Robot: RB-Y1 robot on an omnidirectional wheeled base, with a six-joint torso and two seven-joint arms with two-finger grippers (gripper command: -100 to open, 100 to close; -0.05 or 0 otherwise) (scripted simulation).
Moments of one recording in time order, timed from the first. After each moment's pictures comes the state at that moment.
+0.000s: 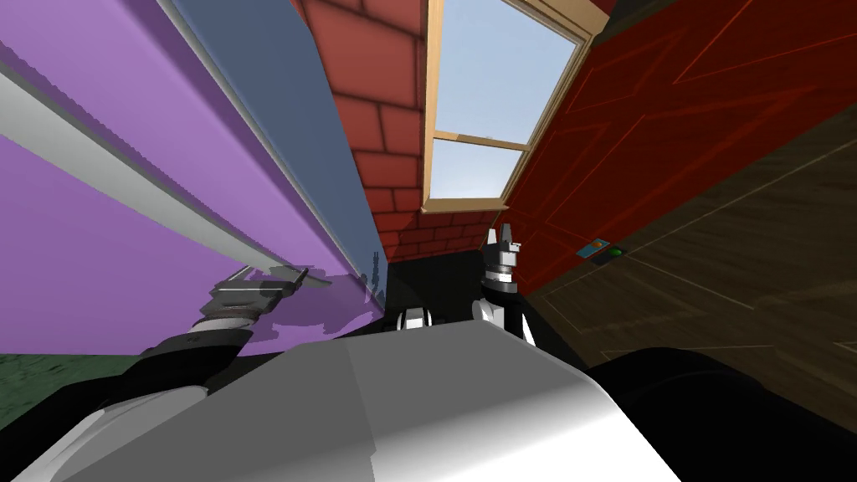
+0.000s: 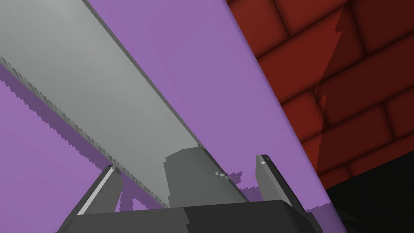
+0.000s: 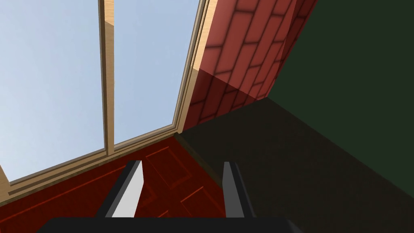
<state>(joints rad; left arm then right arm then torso) 0.82 0.33 0.38 -2.42 1.03 0.14 0.63 0.54 0.03 0.00 -2.36 -0.01 -0.48 -0.01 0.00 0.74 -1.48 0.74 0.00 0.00</state>
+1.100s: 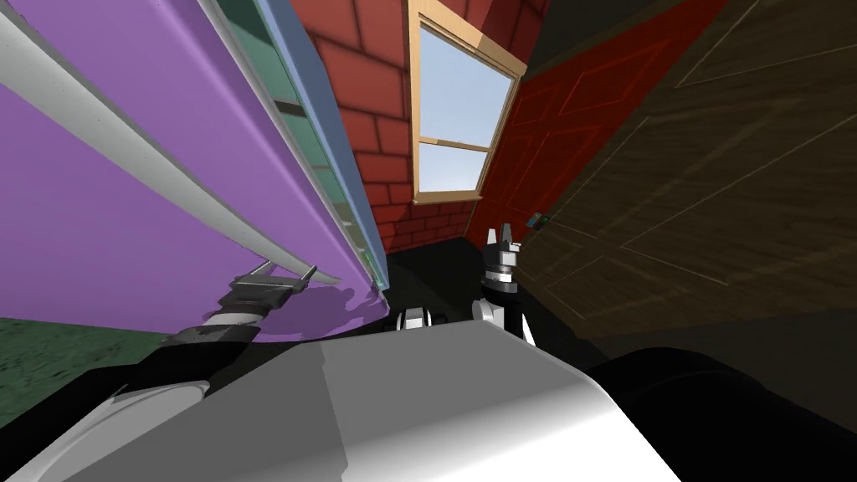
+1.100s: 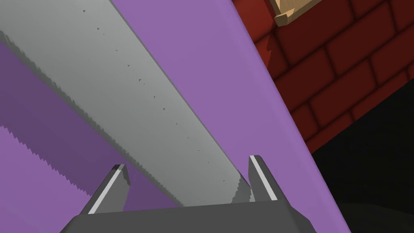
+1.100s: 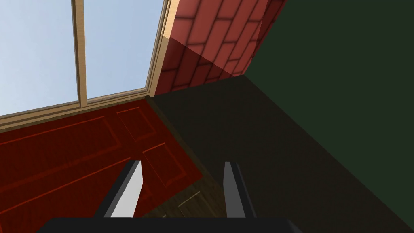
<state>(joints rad) 0.84 0.46 0.32 -2.42 1.13 0.09 0.59 0.54 0.03 0.00 -2.36 -0.01 -0.47 -0.01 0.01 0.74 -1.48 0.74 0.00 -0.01</state>
